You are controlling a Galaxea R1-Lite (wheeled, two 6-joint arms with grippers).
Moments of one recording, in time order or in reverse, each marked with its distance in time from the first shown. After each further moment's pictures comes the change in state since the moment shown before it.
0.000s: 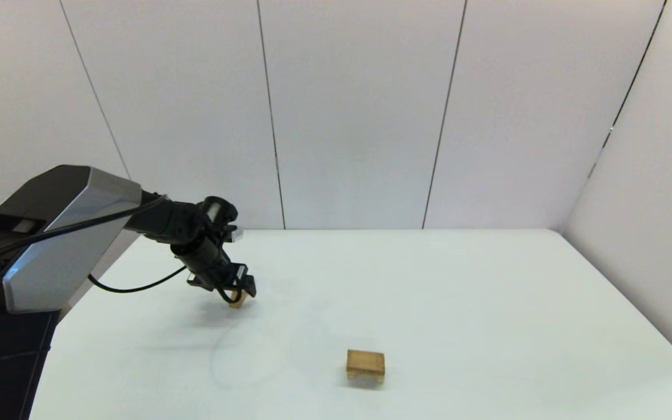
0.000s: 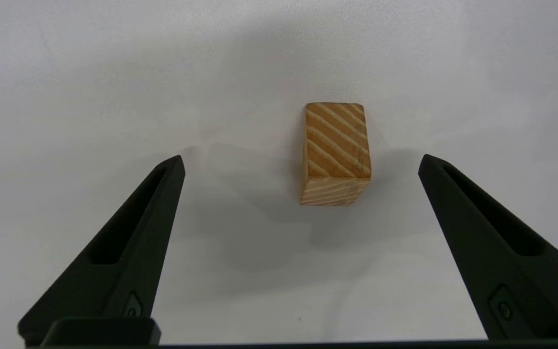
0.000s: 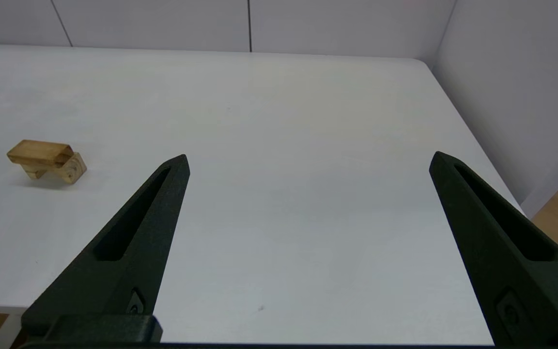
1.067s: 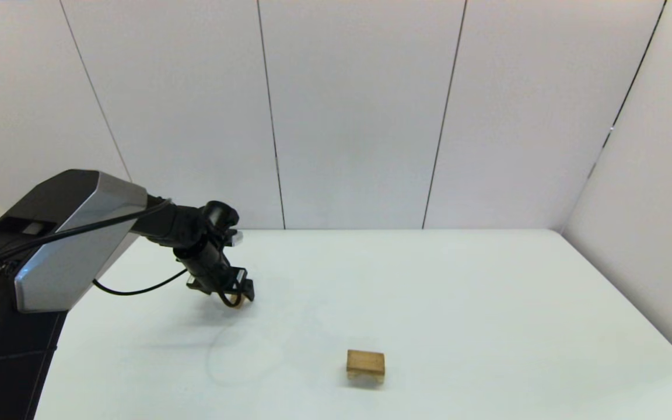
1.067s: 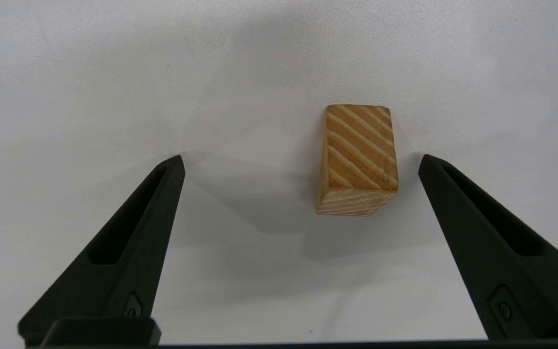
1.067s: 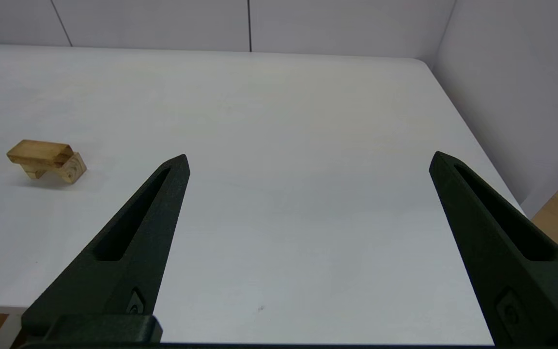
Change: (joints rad) left arm 0.001 0.027 -0.006 0.002 0.030 0.000; right arm 0.000 0.000 0.000 0.000 0.000 0.000
